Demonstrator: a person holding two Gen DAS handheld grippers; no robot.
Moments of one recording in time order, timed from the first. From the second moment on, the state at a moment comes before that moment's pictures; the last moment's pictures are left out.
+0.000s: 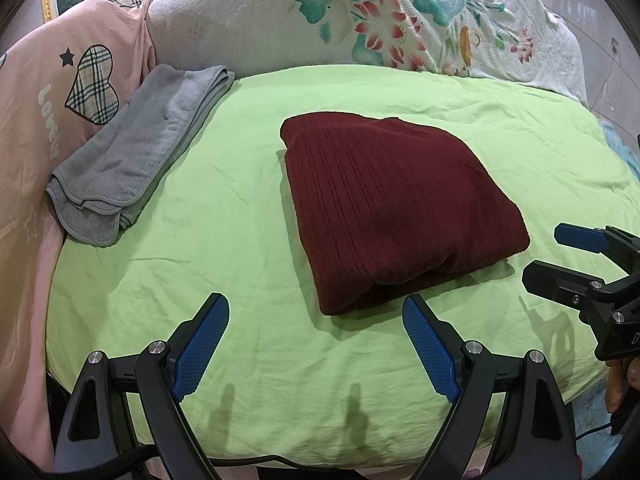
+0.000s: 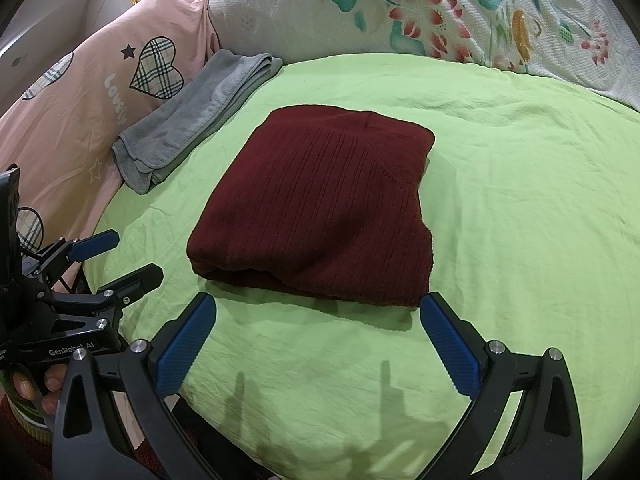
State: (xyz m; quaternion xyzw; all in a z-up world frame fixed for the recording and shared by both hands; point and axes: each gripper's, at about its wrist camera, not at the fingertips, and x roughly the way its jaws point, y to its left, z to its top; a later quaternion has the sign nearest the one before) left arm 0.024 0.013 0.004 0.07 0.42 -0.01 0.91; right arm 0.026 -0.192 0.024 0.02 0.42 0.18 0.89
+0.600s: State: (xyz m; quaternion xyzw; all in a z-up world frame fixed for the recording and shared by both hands) left arm 0.033 0.014 0.007 0.07 0.41 0.00 0.91; right arm 0.034 -0.195 0.028 0.02 0.41 0.17 0.89
